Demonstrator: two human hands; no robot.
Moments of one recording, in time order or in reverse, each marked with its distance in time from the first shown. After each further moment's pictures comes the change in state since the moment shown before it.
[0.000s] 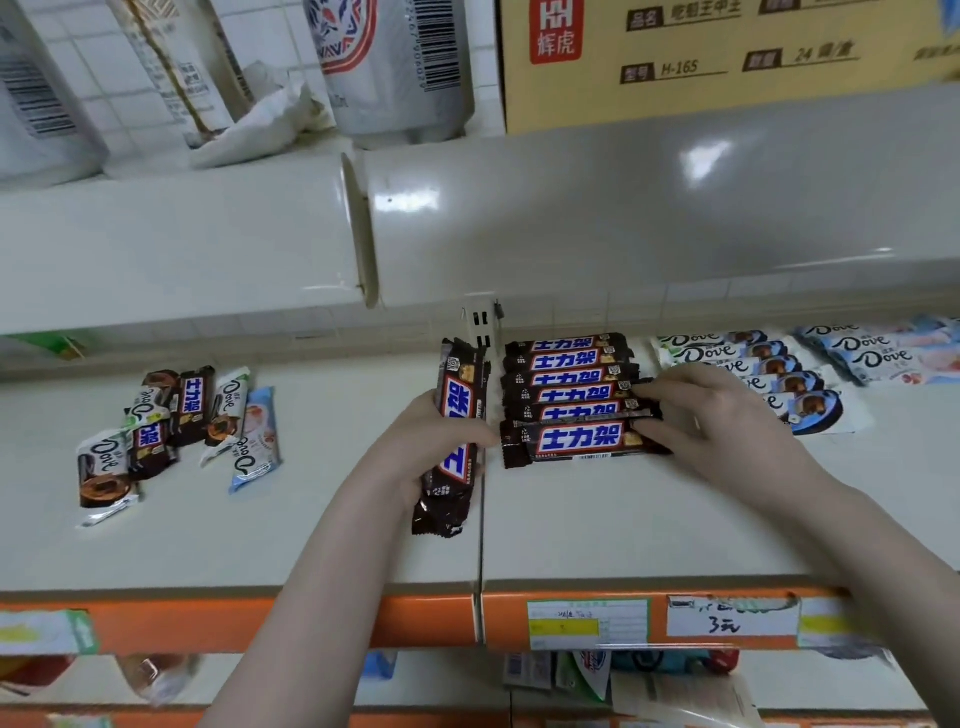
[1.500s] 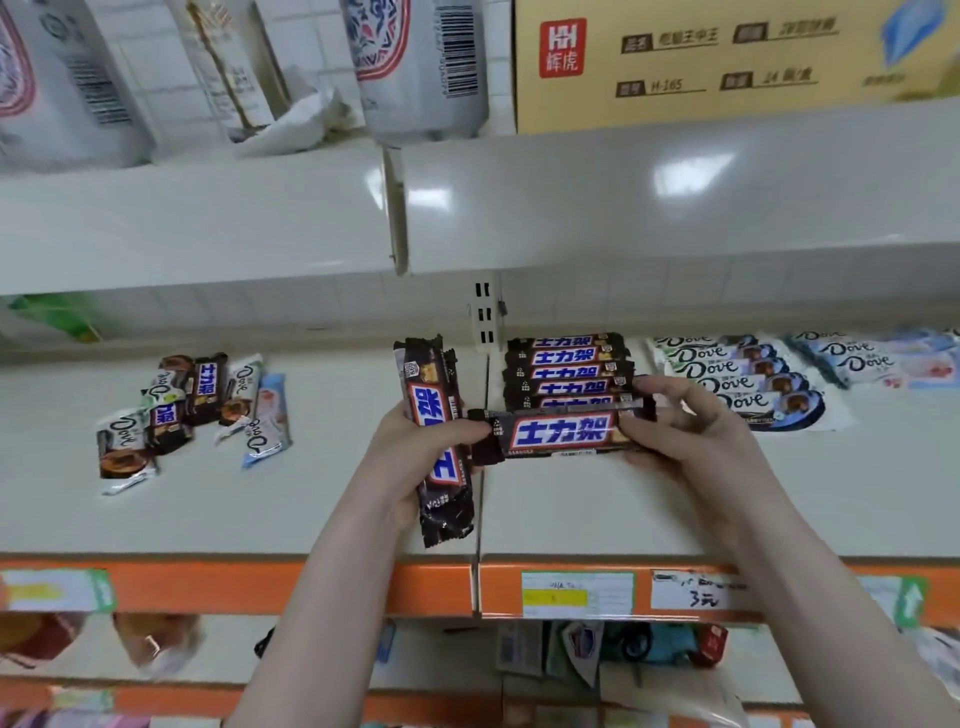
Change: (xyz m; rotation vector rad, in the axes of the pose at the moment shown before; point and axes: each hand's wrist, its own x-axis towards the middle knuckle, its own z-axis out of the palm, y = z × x) left_hand -0.031 -0.021 0.002 -0.332 0.135 0.114; right_hand -0.022 -0.057 -0.008 1.349 0.094 0.693
